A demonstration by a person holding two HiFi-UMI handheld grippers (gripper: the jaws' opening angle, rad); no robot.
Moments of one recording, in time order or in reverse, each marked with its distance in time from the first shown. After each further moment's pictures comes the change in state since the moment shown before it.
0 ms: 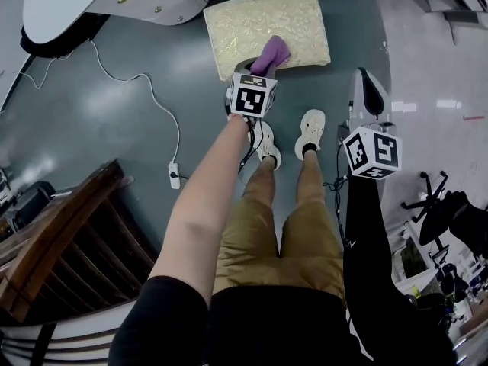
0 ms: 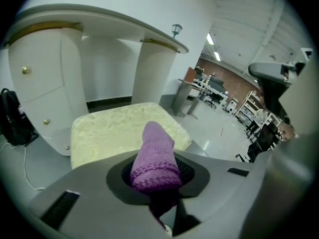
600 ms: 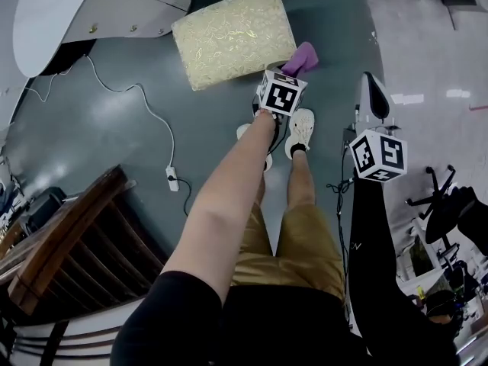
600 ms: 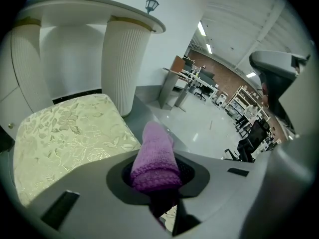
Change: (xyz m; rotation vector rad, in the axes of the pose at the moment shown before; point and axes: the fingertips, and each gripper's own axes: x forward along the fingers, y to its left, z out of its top) left arm 0.096 -0.164 0.024 0.047 0.103 -0.133; right arm -0.030 -0.130 -0.009 0.077 0.023 -0.053
